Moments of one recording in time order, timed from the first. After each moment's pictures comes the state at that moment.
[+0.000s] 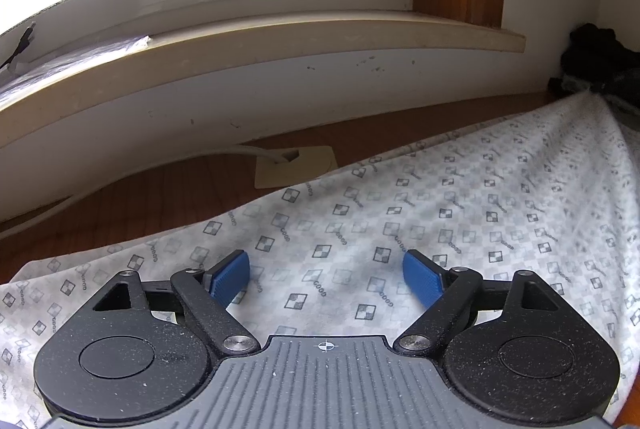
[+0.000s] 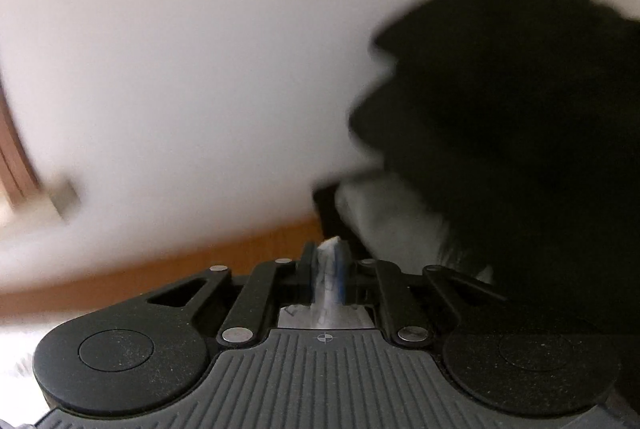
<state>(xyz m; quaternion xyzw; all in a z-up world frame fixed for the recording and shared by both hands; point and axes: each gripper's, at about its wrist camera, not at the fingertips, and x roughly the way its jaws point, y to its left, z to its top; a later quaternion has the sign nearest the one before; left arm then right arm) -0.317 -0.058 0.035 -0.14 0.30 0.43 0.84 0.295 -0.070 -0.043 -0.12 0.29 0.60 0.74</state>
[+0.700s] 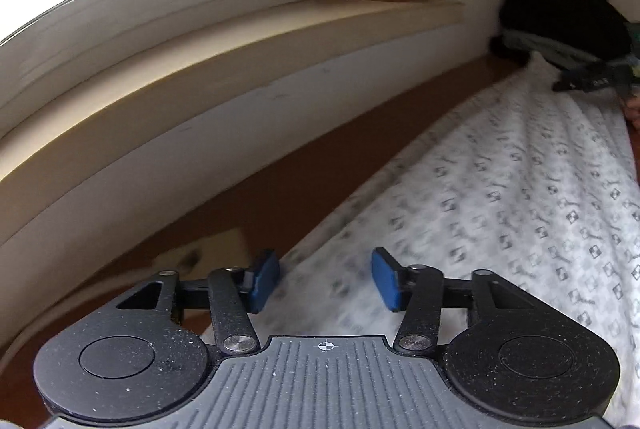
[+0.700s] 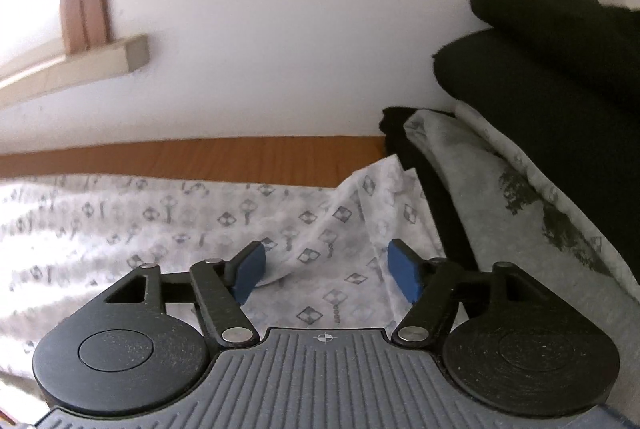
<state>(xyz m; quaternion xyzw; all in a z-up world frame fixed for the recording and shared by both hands) -0.223 0.005 0.046 -0.07 0.36 0.31 0.88 0.244 -0.112 -0.068 -0.21 0.22 0.65 0.70</state>
